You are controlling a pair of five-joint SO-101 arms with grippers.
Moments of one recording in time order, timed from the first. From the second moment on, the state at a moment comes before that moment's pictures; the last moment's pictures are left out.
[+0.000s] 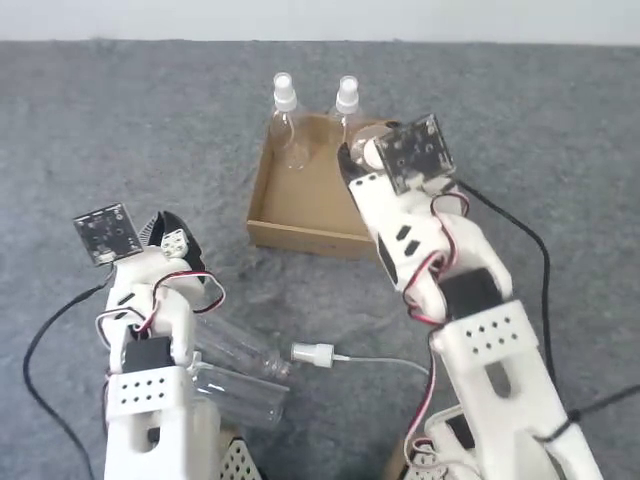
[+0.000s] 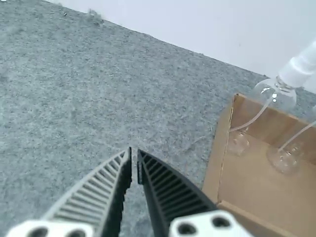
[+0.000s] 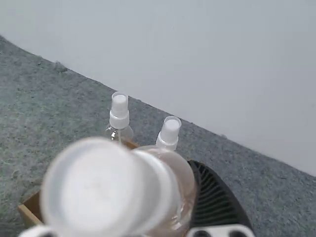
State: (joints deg) left arm -14.8 -63.2 86.5 16.1 17.7; right arm -23.4 -42.5 43.3 24.3 10.1
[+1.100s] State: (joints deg) left arm -14.8 -63.2 90.7 8.8 14.5; right arm -18.5 -13.5 26.3 24.3 0.7
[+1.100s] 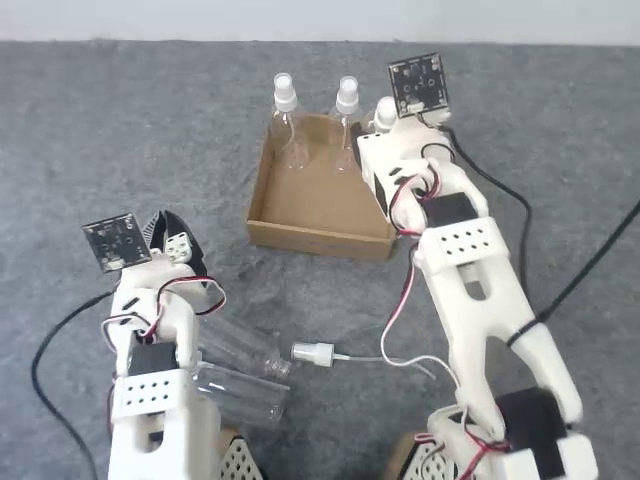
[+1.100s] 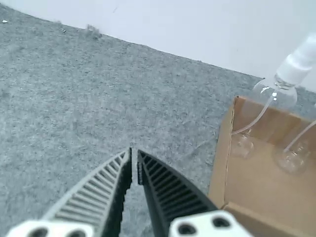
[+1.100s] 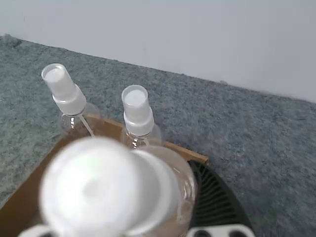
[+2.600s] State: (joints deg) left arm -14.8 -63.2 90.7 8.8 14.5; right arm -16.4 13.8 11.4 24.2 0.4
